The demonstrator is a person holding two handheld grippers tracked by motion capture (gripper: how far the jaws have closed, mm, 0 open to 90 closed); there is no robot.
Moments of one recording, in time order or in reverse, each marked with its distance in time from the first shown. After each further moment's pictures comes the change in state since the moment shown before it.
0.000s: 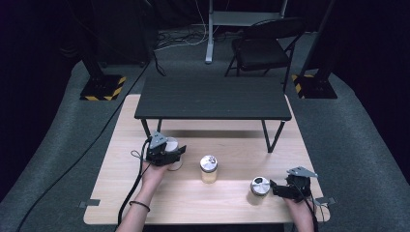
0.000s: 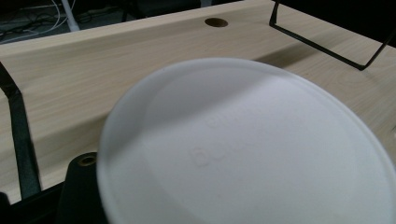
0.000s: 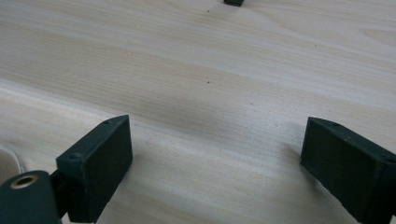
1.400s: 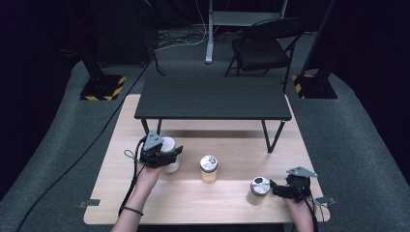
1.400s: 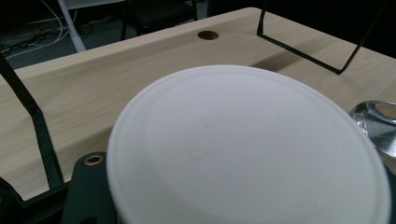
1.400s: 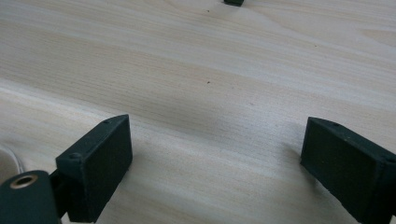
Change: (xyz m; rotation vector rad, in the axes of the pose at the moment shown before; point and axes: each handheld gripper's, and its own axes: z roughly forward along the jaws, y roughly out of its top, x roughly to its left) left arm -0.012 0.021 -0.036 -0.009 -0.001 0.047; right arm 0.000 0.000 0.000 0.001 -0.003 -0.004
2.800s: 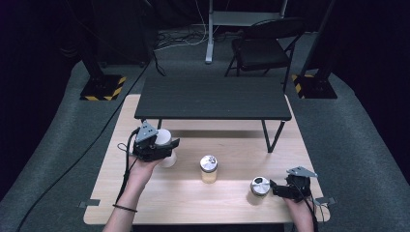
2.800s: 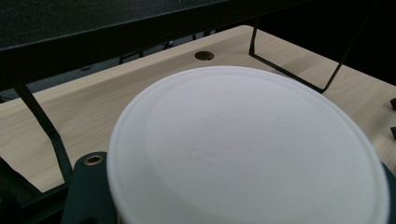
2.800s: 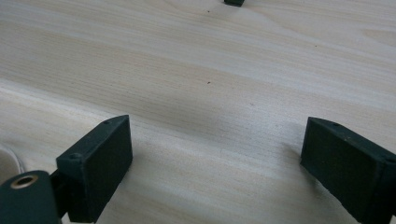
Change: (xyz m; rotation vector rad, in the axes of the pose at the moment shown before) left arm -0.001 0.040 -0.030 -0.011 -0.011 0.012; right arm 0.000 0.000 0.000 -0.001 0.002 0.001
